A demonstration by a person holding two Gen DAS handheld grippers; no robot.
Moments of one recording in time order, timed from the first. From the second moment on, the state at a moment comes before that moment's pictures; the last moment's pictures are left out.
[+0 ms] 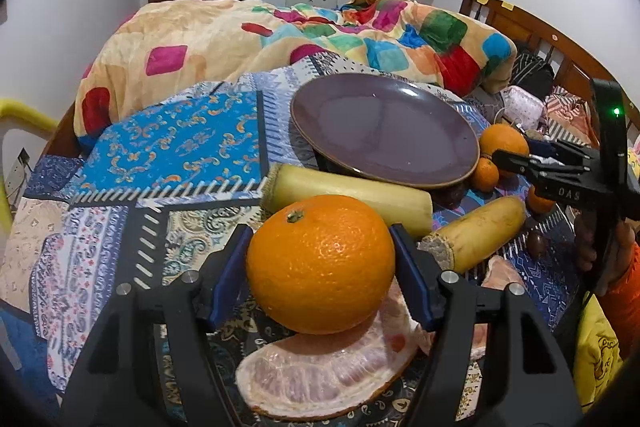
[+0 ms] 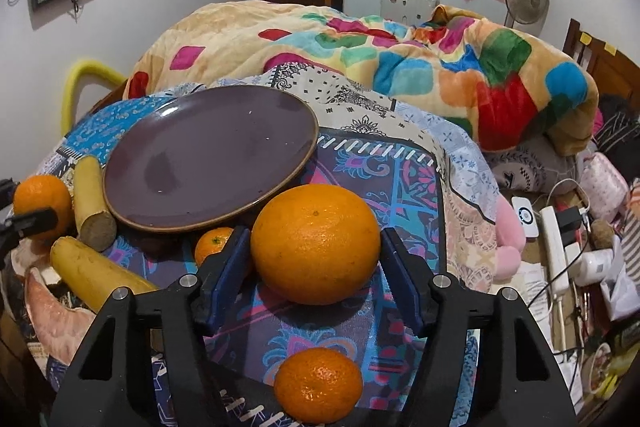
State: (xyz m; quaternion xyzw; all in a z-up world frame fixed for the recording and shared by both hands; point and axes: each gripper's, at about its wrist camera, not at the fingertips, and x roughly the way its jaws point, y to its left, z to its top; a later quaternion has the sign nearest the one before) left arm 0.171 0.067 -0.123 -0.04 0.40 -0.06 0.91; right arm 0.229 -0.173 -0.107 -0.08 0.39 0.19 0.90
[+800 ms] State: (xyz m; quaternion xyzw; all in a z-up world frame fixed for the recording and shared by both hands) left arm 0.221 0.050 -0.045 0.00 0.32 -0.04 0.95; right arm 0.233 -0.165 -0.032 -0.05 0.30 0.21 0.93
